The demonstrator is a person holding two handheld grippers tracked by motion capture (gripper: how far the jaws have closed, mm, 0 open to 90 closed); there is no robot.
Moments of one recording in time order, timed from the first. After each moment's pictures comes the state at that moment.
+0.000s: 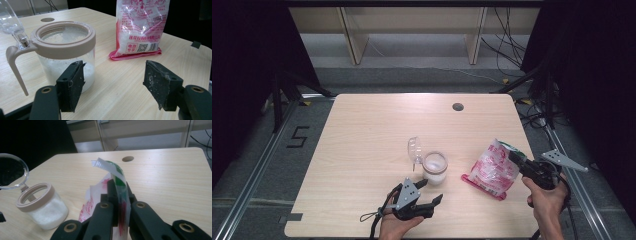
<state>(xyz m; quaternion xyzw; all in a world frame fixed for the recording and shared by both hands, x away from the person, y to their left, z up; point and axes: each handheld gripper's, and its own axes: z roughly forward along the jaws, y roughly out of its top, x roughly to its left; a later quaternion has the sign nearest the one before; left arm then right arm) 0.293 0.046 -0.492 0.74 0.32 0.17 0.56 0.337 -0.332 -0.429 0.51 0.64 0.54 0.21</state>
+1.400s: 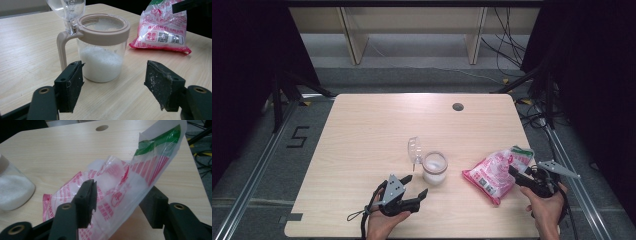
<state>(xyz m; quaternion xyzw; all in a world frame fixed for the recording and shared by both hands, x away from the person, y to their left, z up) 0.301 0.081 -0.495 0.74 0.36 0.19 0.54 0.333 -0.345 -0.469 0.57 0.65 0.45 0.23</state>
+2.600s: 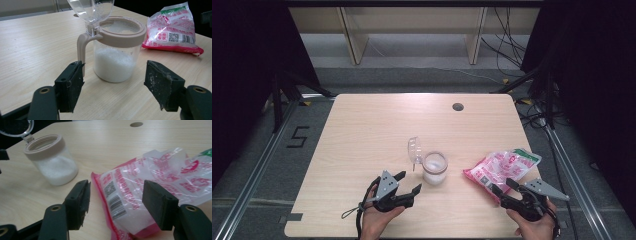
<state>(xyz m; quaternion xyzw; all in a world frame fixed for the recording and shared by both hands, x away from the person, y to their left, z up) 0.309 0.098 -0.490 0.73 0.37 0.20 0.53 0.282 -0.297 -0.467 0.50 0.69 0.47 0.20</state>
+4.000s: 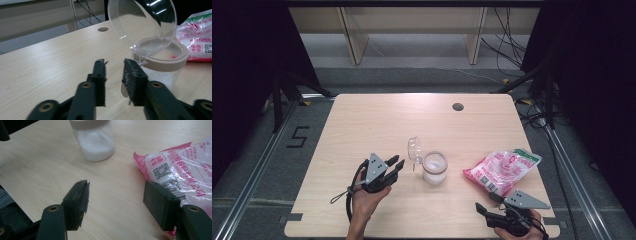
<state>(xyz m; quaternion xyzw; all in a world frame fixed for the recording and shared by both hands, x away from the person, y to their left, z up) 0.345 0.124 -0.462 0.72 0.35 0.28 0.52 0.257 -0.263 -0.474 0.43 0.76 0.46 0.16</state>
